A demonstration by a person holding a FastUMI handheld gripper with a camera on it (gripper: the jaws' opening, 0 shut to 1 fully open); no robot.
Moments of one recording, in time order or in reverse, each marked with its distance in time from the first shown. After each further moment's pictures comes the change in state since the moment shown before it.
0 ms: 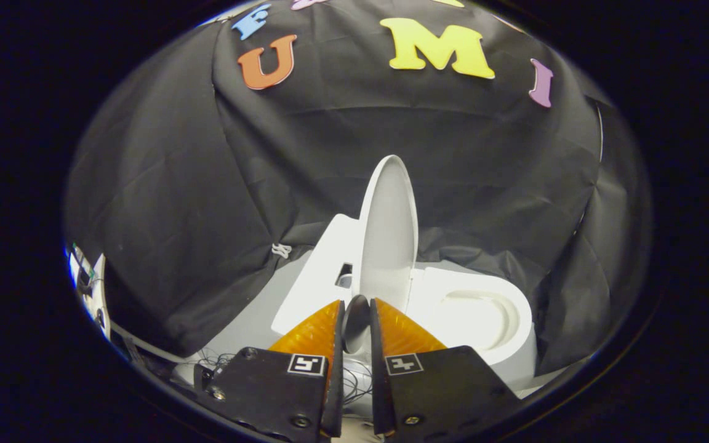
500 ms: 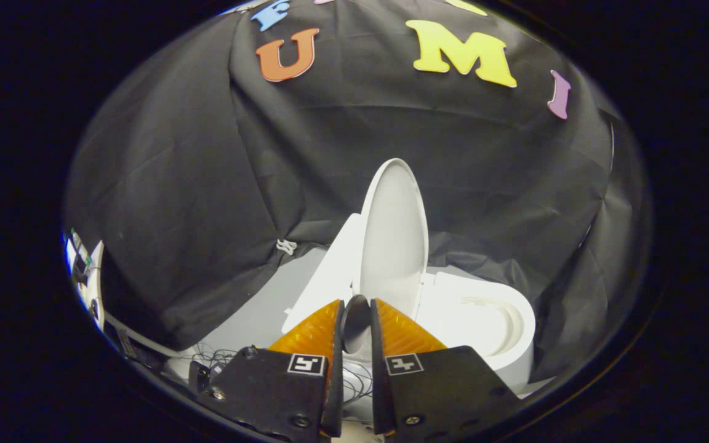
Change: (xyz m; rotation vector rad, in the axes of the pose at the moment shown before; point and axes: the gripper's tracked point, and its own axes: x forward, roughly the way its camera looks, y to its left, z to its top) arm 0.015 0.032 -0.003 -0.065 0.004 -0.013
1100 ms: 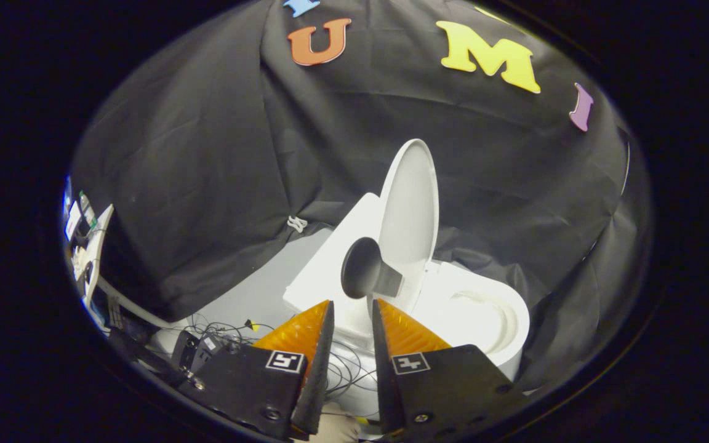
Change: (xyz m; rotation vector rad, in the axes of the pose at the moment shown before) arm -0.022 -0.008 -0.045 -0.110 0.032 0.069
